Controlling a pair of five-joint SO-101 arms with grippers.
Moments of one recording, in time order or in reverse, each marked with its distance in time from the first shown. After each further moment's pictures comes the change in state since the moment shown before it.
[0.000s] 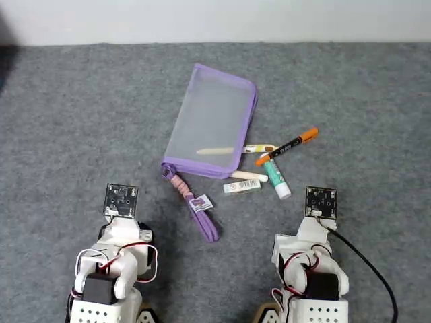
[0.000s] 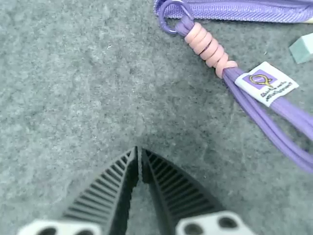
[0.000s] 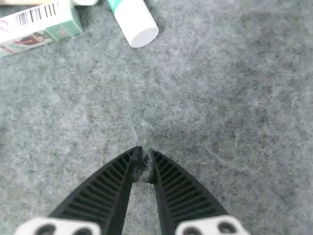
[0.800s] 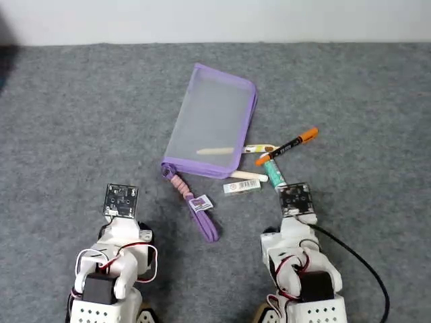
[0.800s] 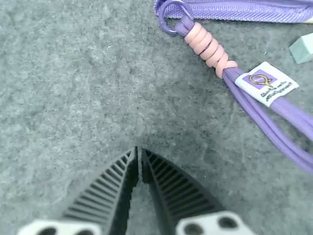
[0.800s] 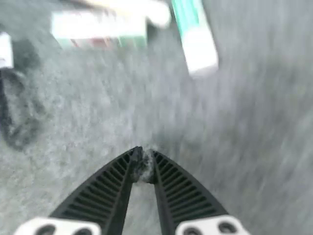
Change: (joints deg) left arm 0.0 0.0 0.0 0.0 0.0; right arm -9.1 -0.3 -1.0 -6.6 10.3
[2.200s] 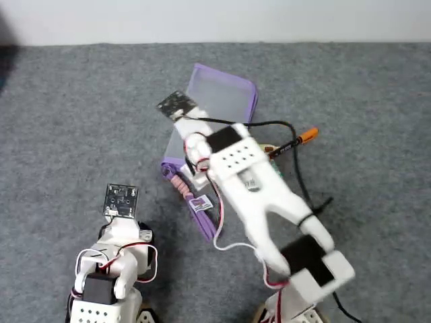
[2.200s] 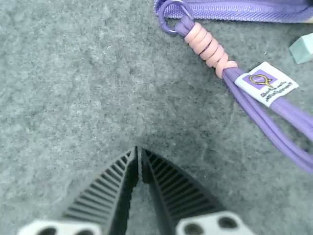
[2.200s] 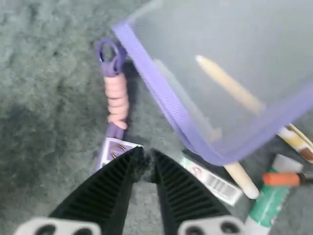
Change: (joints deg) left arm 0.0 0.0 0.0 0.0 0.0; right arm -24.9 110.9 -91.9 2.5 6.6
